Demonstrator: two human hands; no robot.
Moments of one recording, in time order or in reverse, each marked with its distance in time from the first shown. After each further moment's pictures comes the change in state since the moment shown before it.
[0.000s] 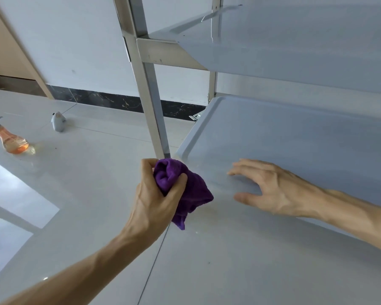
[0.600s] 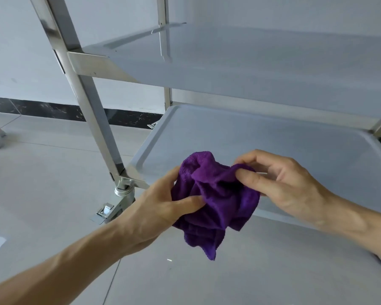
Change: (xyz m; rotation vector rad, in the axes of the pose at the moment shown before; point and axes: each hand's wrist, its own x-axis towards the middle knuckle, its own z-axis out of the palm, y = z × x) left_hand -0.008 0.066 0.053 -0.358 -0.824 -0.271; right_hand -0.089 -0.018 -0.063 0.855 0.253 0.156
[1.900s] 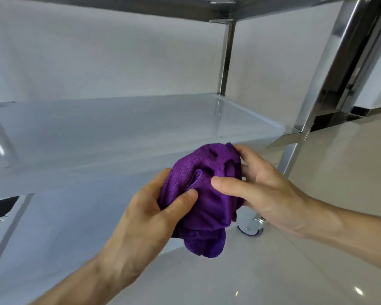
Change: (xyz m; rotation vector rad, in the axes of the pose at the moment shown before) left_hand 0.045 0.090 0.174 0.073 -0.373 0.362; right_hand -0.155 -0.088 -0.095 0.001 0.665 0.070
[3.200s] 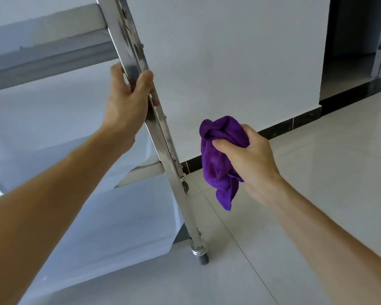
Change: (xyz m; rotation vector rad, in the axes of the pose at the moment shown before) left_hand 0.231 0.093 0.285 0.471 0.482 0.374; right_hand -0.021 0.073 -0.308 0.340 0.464 -0.153
